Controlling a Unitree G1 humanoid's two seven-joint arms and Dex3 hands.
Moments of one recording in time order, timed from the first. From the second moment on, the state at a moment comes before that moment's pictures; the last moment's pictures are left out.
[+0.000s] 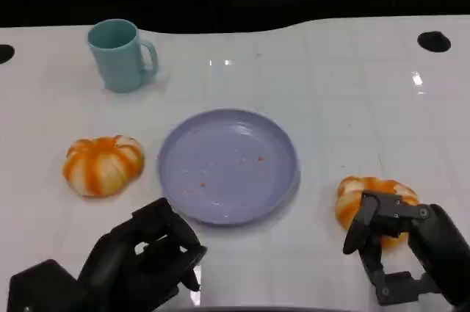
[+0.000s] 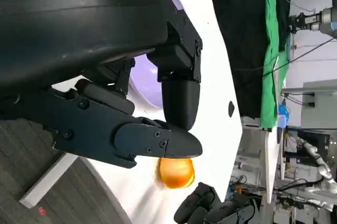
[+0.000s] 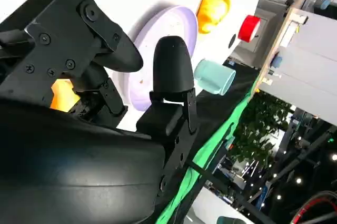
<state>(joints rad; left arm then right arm) 0.27 0.05 -0.08 -0.21 -0.19 -0.03 -0.28 0.09 -0.17 0.08 0.14 -0.08 -0.58 0.19</state>
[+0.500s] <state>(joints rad) 0.27 0.04 -0.08 -0.21 -0.19 -0.03 -0.28 0.09 -0.17 0.08 0.14 -0.08 -0.58 0.19</state>
